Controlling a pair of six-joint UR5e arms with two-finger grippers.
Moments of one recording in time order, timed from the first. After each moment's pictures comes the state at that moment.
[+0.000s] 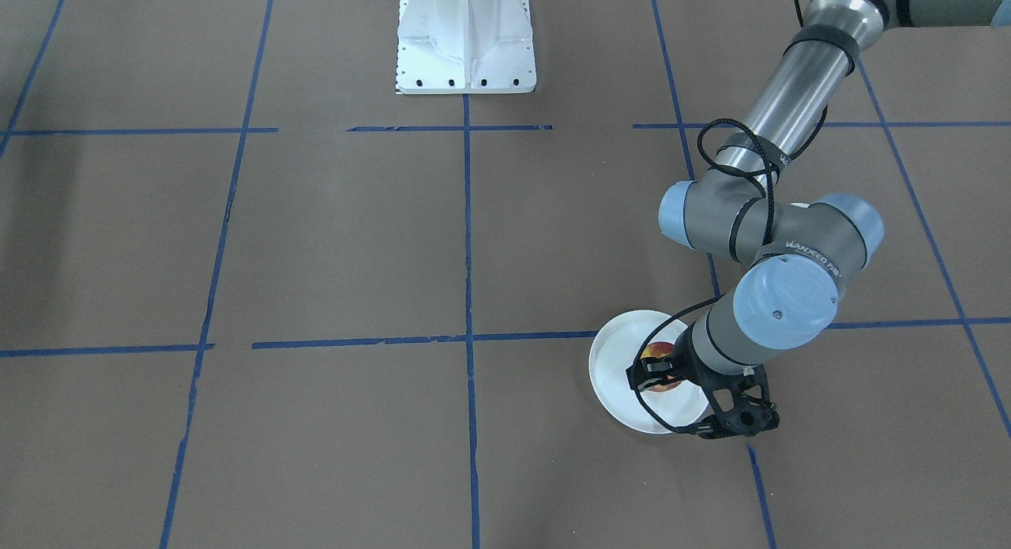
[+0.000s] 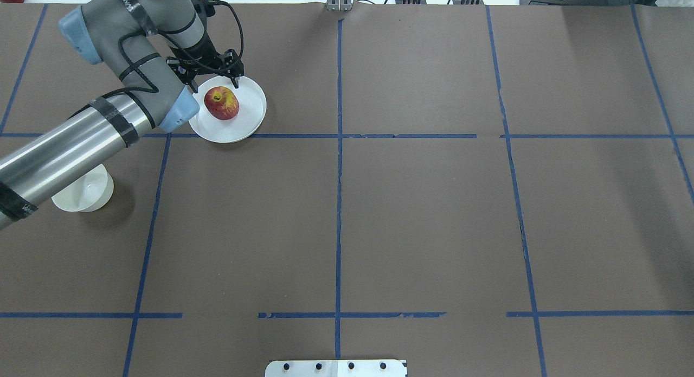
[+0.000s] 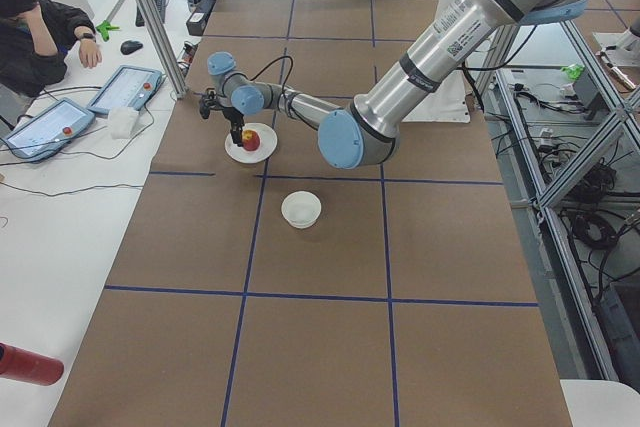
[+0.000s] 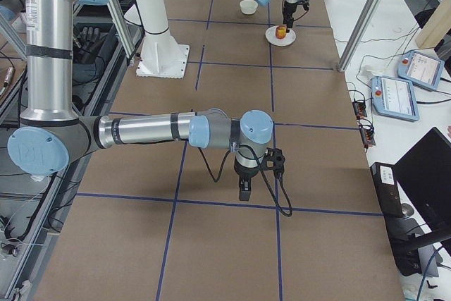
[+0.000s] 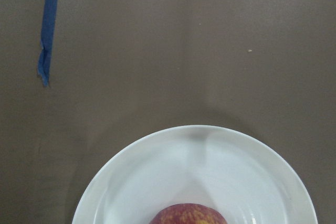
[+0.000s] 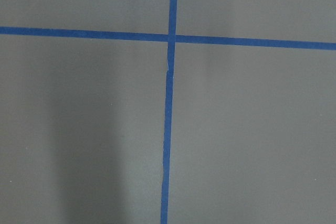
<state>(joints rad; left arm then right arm) -0.92 -2.40 -1.03 -1.89 -2.19 -0.97 1.53 -1.65 1.77 -1.72 2.27 -0.01</state>
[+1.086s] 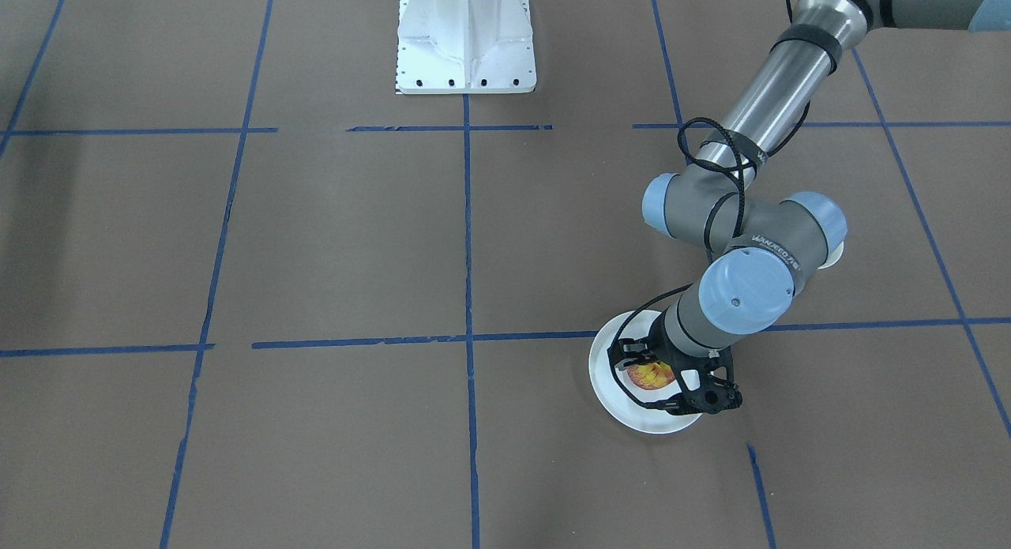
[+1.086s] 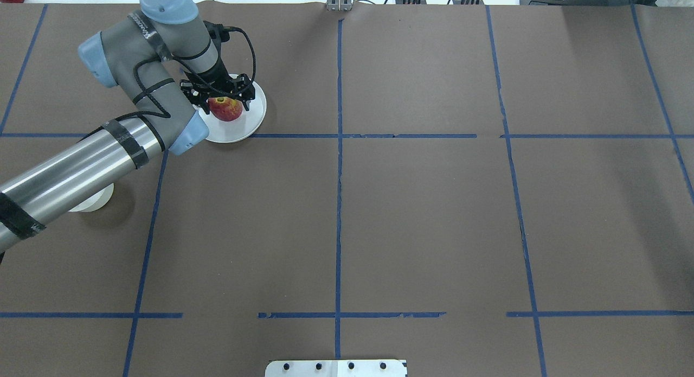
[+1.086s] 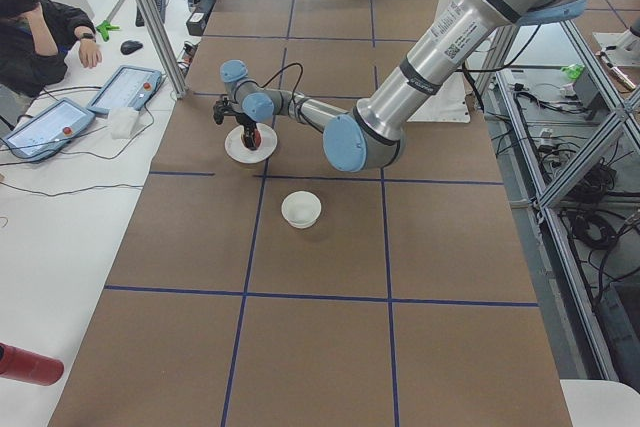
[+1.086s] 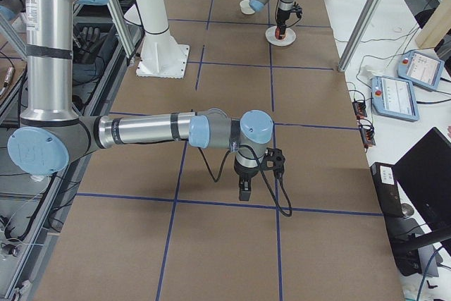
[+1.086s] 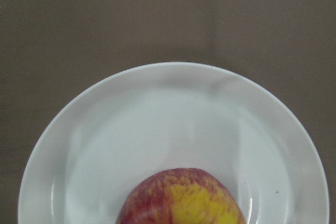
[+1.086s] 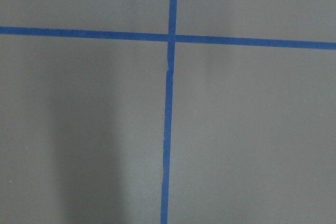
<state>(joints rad) -0.87 -2.37 -1.03 -1.92 -2.19 -0.97 1.53 -1.65 1.77 -1.72 2.27 -0.01</state>
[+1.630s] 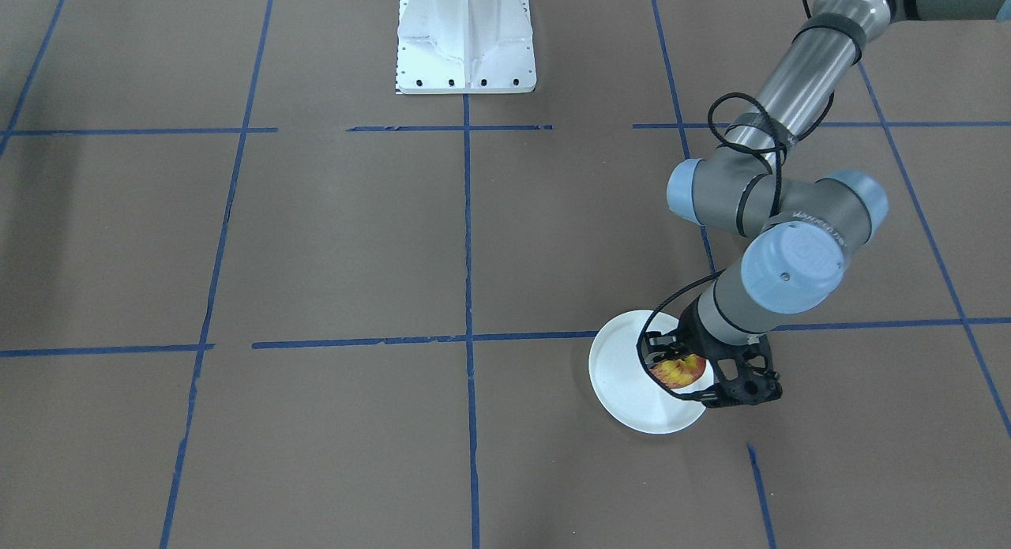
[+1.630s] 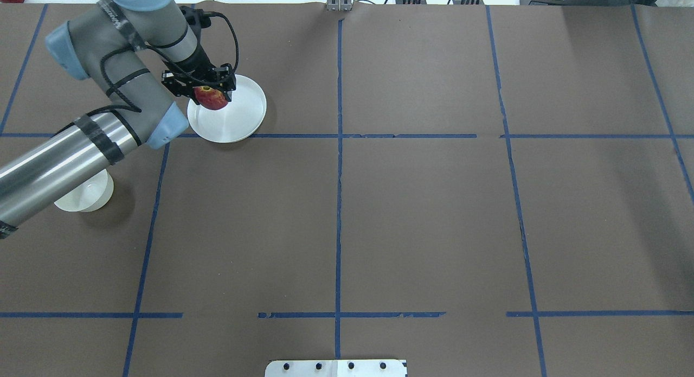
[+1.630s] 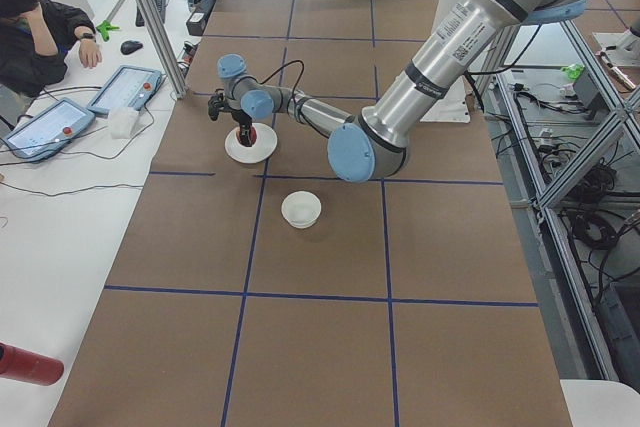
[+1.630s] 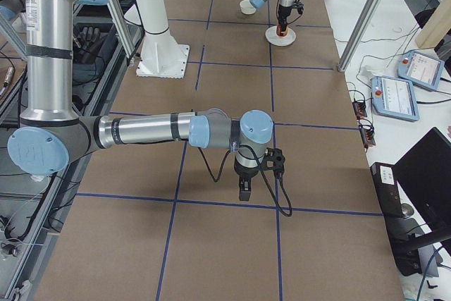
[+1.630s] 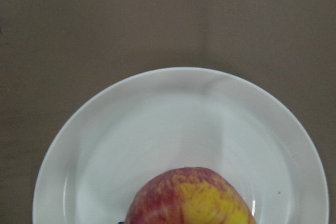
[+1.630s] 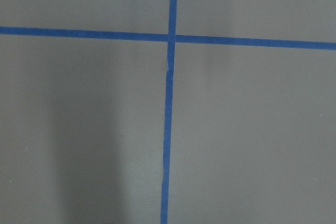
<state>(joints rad) -0.93 -2.27 -1.23 -1.85 -2.19 -0.95 1.53 -1.65 1.77 -1.72 2.27 -0.01</state>
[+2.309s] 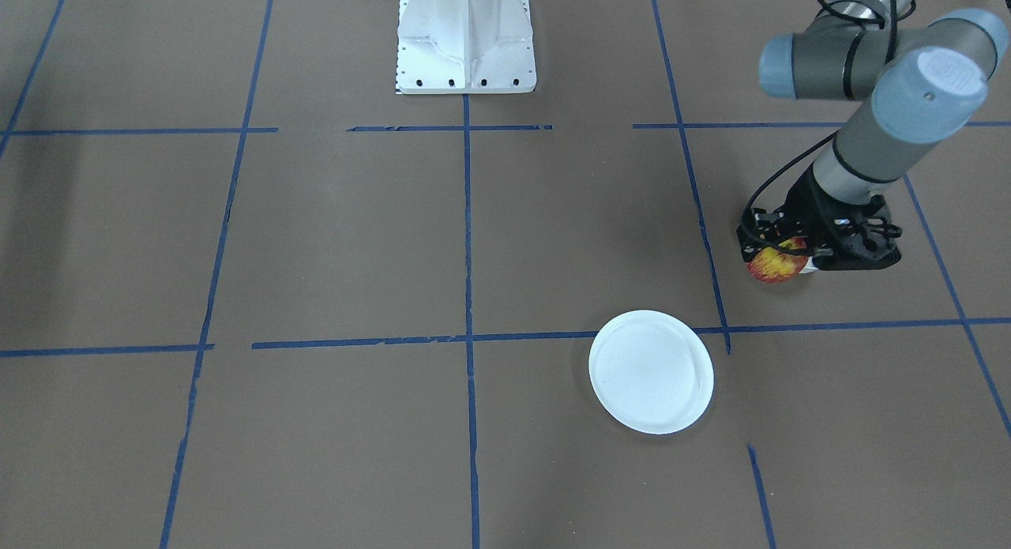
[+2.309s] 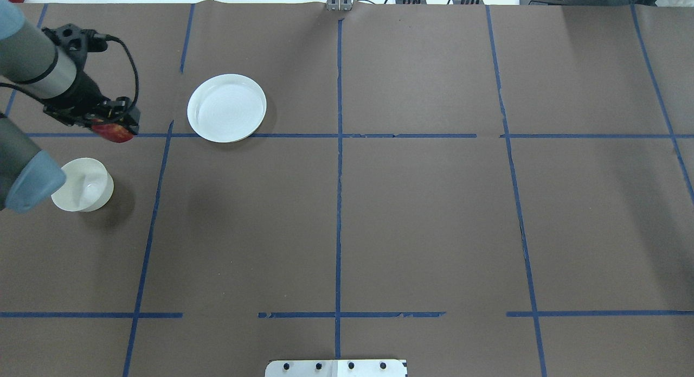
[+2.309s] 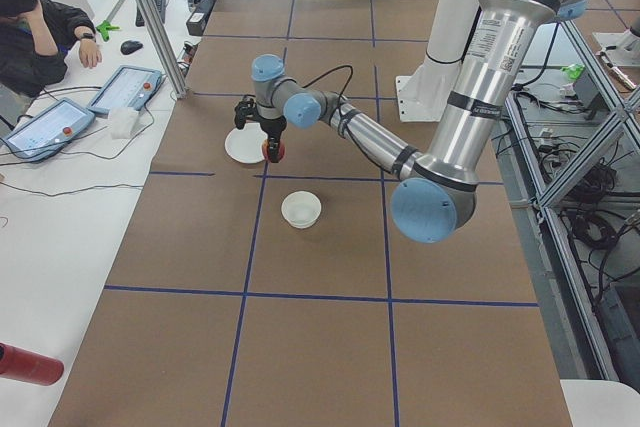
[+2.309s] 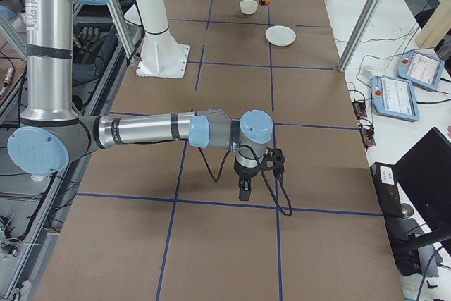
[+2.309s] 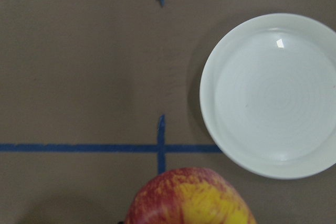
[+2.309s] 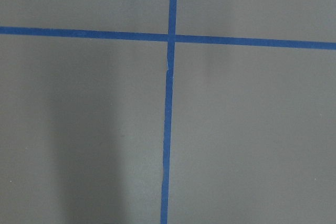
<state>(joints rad) -0.98 -1.83 -1.82 -1.64 -2.14 -0.80 1.53 -1.65 1.77 -1.72 2.27 -0.01</state>
